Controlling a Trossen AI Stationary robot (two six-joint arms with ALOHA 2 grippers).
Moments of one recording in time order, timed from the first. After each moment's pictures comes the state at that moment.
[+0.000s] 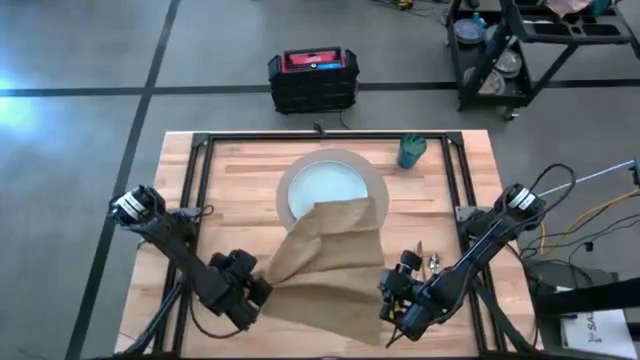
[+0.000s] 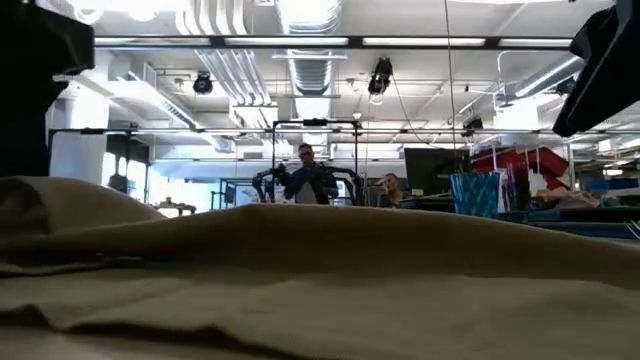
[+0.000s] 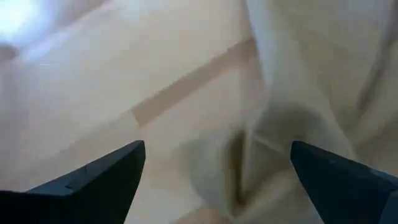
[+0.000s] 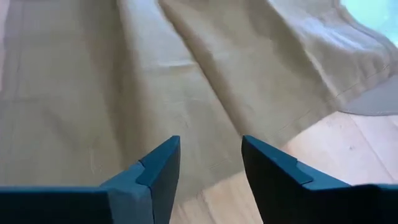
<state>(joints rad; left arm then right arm) -0.78 1.69 1.08 -1.10 -0.47 -1.88 0.79 1.72 1.17 -0.83 0.63 1.14</state>
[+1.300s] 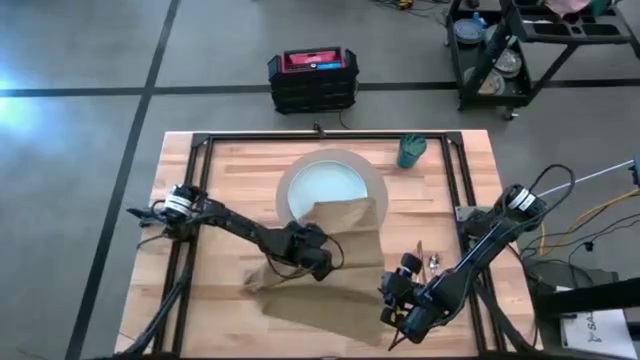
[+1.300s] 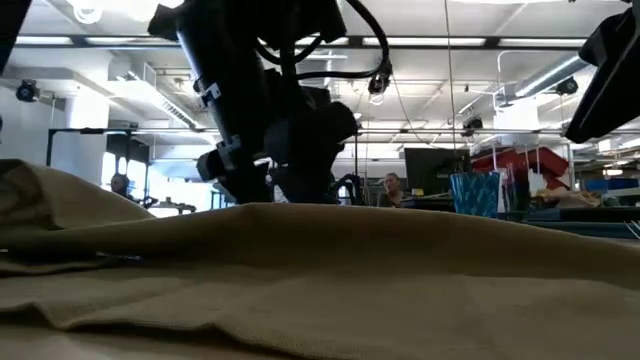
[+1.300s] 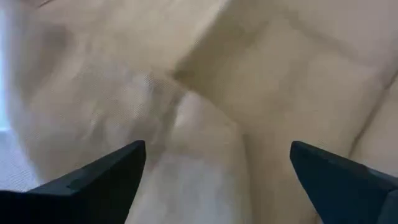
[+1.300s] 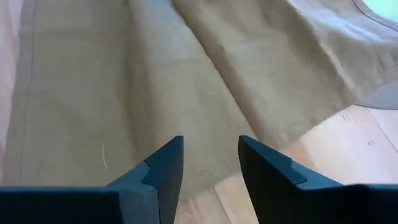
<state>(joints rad) -0.28 1.96 1.32 -0.62 -0.40 -0.92 0.81 1.72 1.14 -0.78 0.62 1.16</state>
